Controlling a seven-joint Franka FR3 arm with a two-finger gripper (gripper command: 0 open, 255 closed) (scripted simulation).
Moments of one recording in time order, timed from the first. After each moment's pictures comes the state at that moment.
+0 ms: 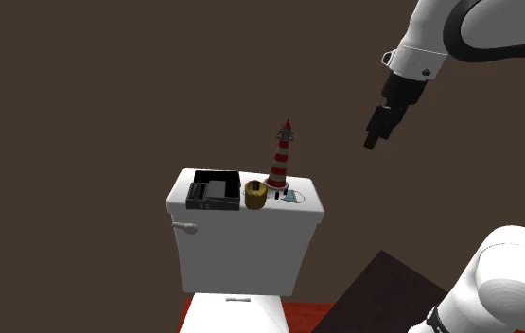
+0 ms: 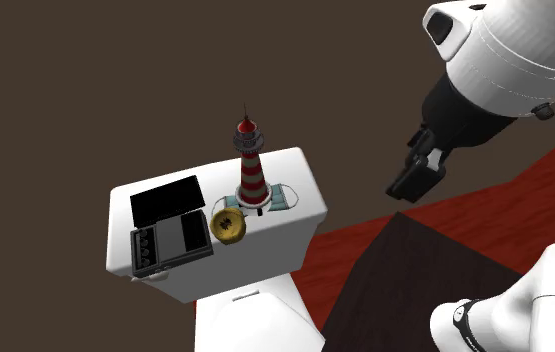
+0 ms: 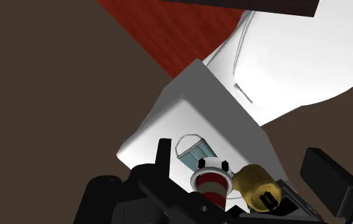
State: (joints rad) arm 0.00 -0.77 0.05 -2.26 -0.03 1.60 0.00
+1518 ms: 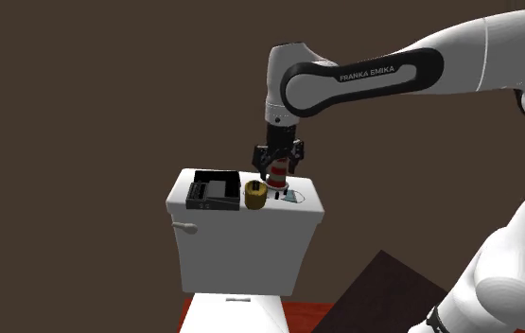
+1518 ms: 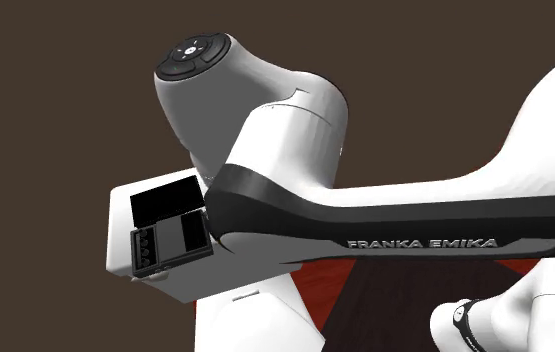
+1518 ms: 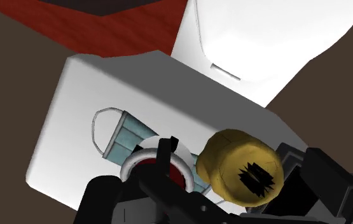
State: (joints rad) arm -0.03 -0.02 0.31 -1.93 -0.04 1.85 0.59
